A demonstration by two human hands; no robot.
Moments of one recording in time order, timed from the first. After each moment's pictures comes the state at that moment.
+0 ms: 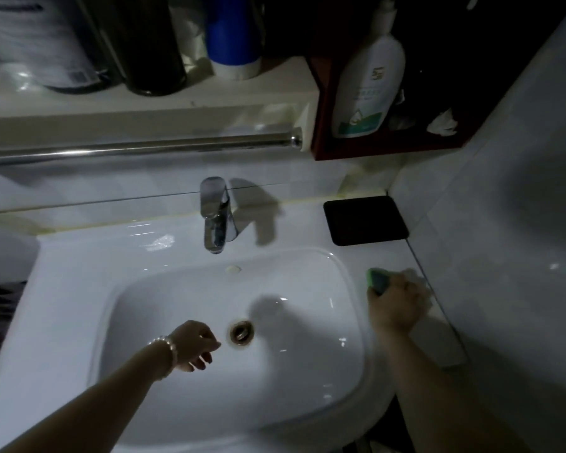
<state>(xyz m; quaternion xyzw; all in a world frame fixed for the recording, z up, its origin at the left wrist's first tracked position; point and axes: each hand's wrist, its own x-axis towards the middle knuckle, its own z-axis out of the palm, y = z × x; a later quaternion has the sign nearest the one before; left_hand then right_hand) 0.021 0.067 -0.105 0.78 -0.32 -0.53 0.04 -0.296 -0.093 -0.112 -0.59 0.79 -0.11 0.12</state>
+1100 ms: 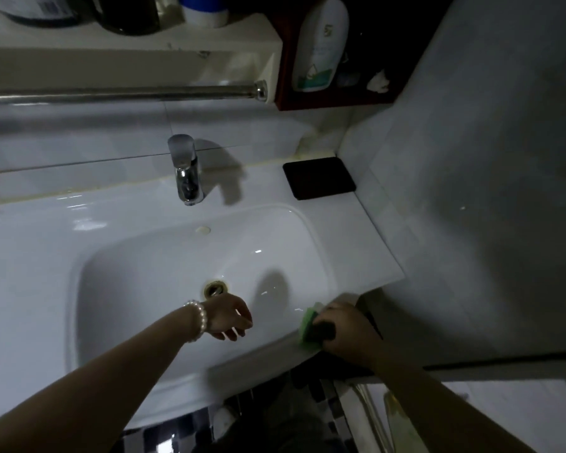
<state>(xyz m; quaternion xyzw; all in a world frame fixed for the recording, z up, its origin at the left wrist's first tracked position) -0.056 0.086 -0.087 0.63 -0.48 -0.61 -0.02 -0.331 0.072 -0.085 -0.83 0.48 0.06 0.28</state>
